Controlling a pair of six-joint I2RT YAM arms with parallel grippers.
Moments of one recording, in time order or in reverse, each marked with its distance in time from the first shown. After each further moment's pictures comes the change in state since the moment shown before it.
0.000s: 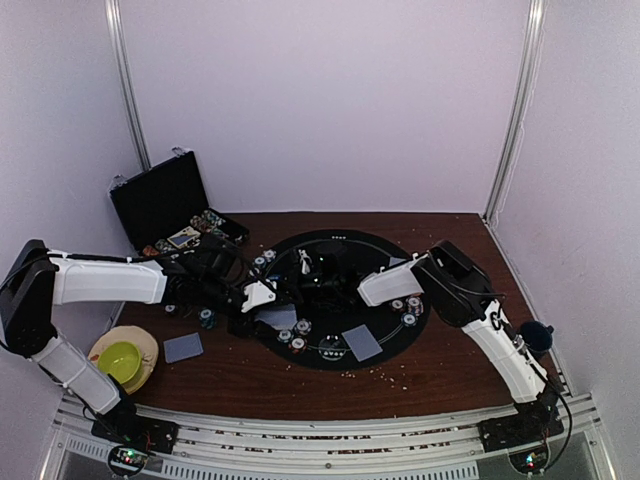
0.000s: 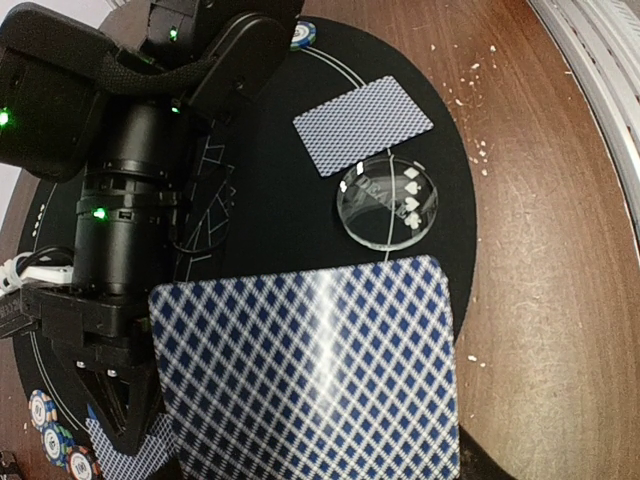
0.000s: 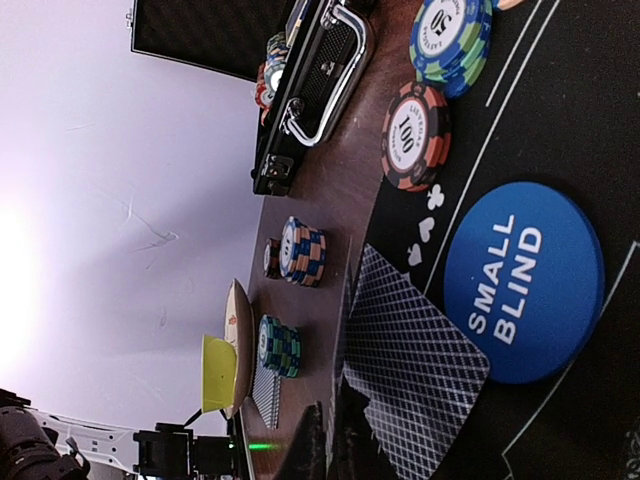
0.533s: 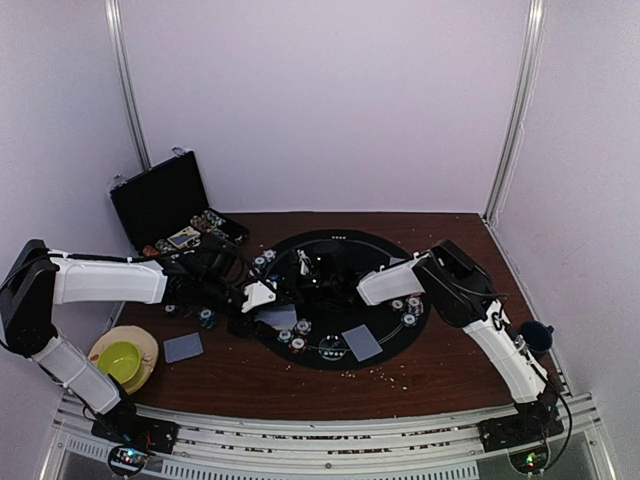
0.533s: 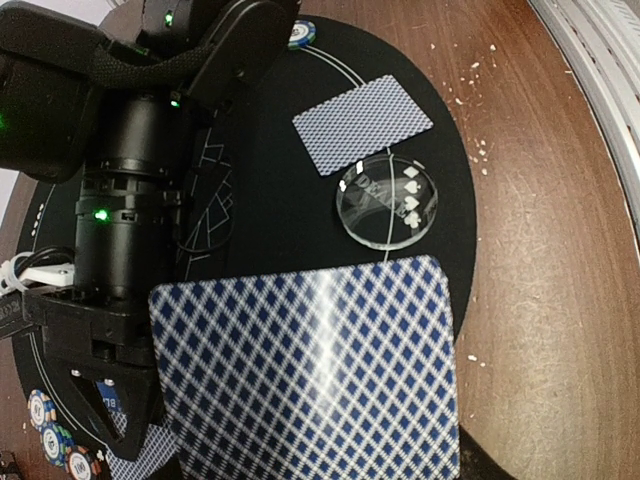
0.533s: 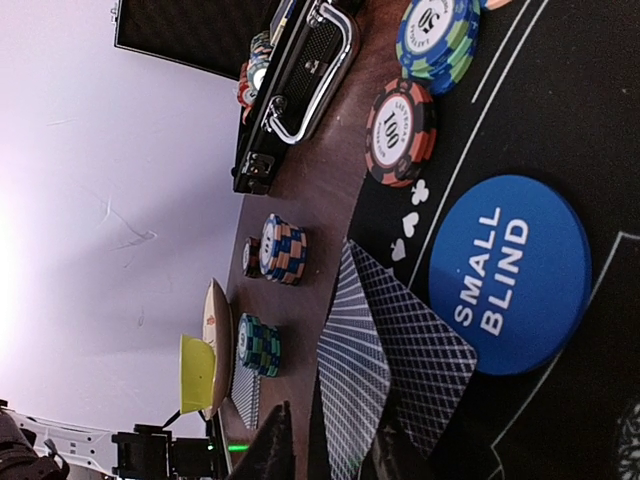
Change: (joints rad) left arm 0.000 0.002 0.000 0.000 0.000 0.000; right arm 0.001 -0.016 0.001 -0.071 0.039 -0.066
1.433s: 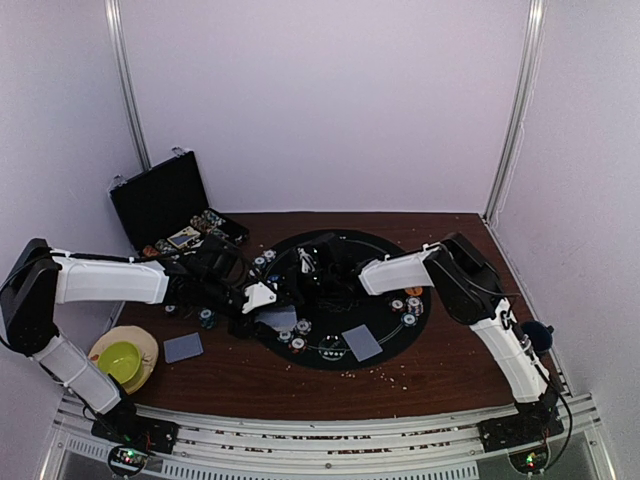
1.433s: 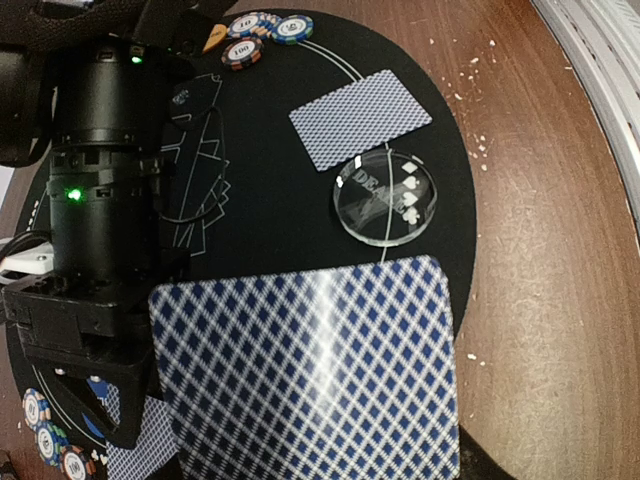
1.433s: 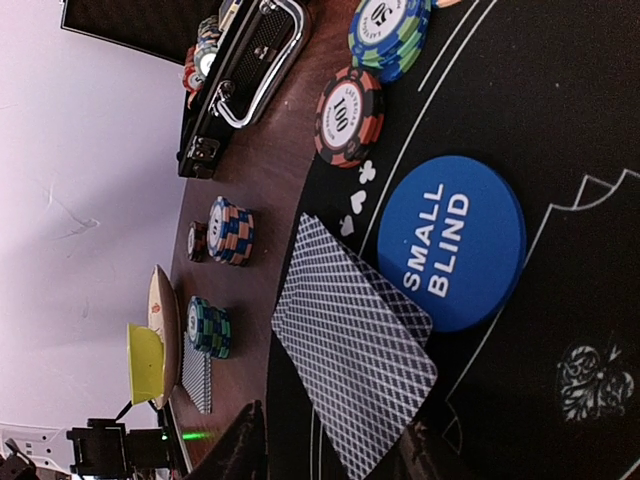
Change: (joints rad) left arm 0.000 0.011 0.000 0.000 0.000 0.000; right arm 0.000 -0.075 0.018 -0.292 0.079 -0.166
